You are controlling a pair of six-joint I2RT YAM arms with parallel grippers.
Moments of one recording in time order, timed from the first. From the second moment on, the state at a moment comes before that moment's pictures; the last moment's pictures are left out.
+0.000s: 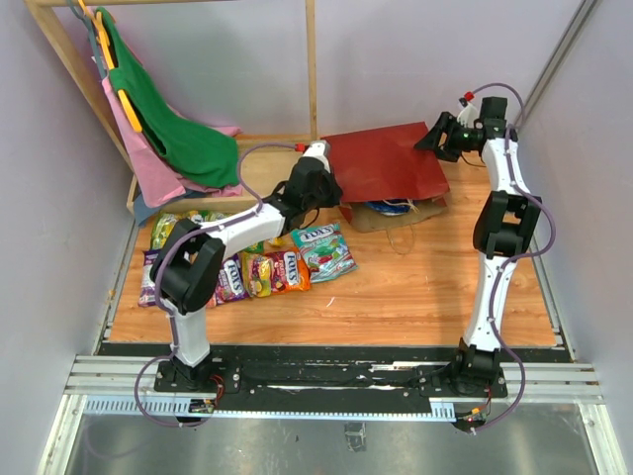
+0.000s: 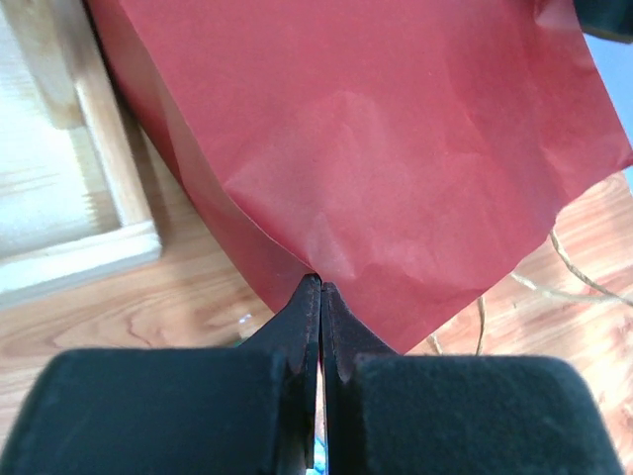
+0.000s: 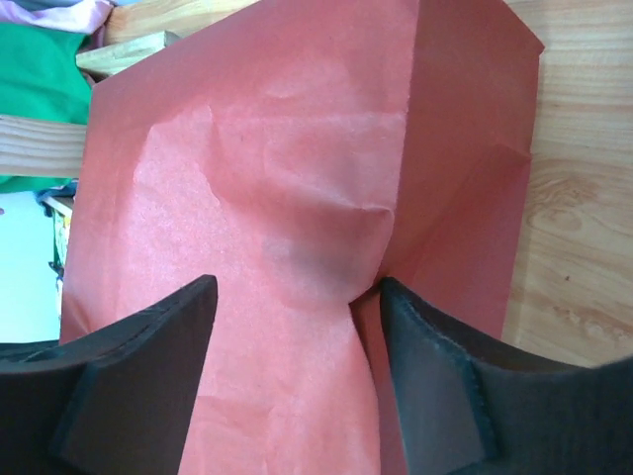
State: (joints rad) left arm -0.62 1.87 1.32 0.16 -0.08 -0.51; right arm -0.15 2.44 2.31 -0.65 -0.81 0.26
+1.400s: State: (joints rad) left arm -1.08 1.93 1.75 -0.13 0.15 0.34; right arm -0.43 0.98 0.73 -0.21 -0.39 0.86
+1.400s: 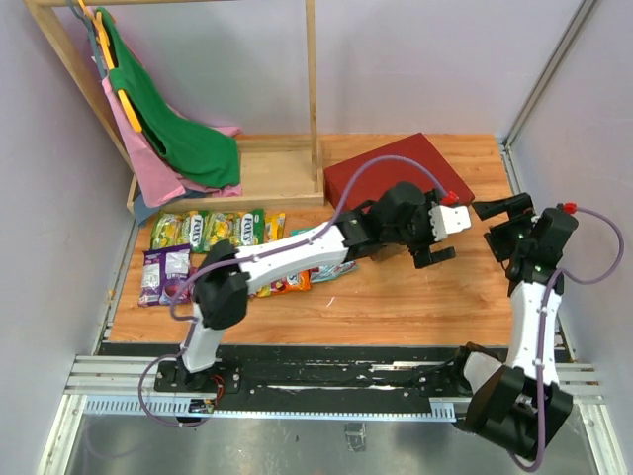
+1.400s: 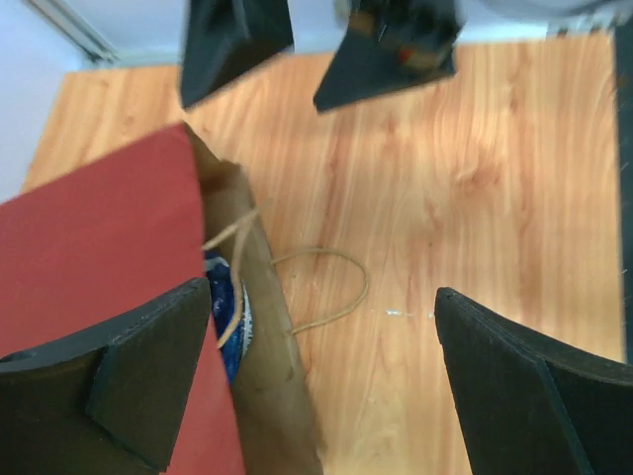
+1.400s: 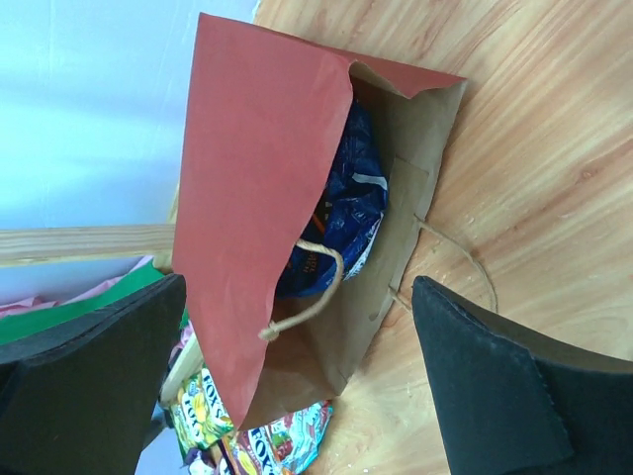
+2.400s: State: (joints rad) left arm -1.06 1.89 1.42 0.21 0.20 0.47; right arm -0.50 0.84 0.60 -0.28 -0.52 0.77
